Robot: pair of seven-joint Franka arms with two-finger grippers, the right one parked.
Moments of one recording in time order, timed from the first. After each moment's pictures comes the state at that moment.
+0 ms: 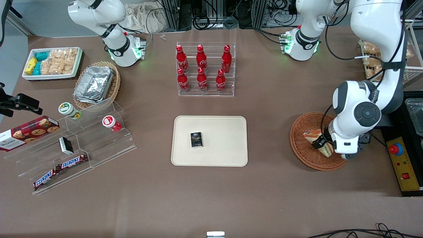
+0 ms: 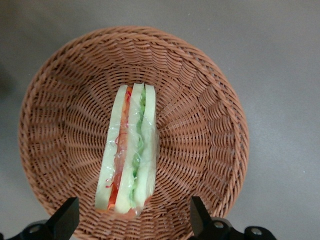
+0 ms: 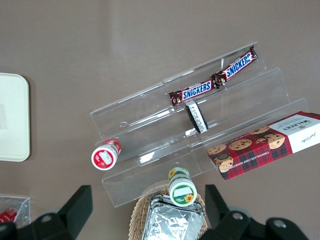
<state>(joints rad) -0.16 0.33 0.06 -1.97 0.10 2.24 -0.89</state>
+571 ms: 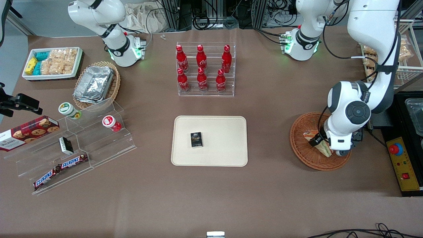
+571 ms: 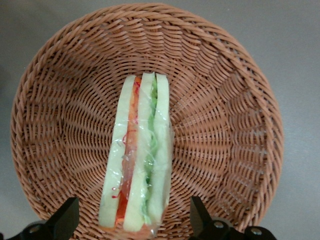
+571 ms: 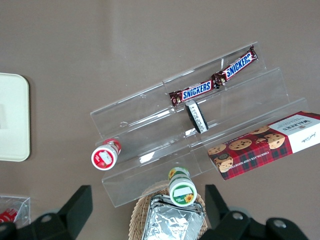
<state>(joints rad) -0.16 0.33 0.06 -2.05 0.14 2.31 -0.90</state>
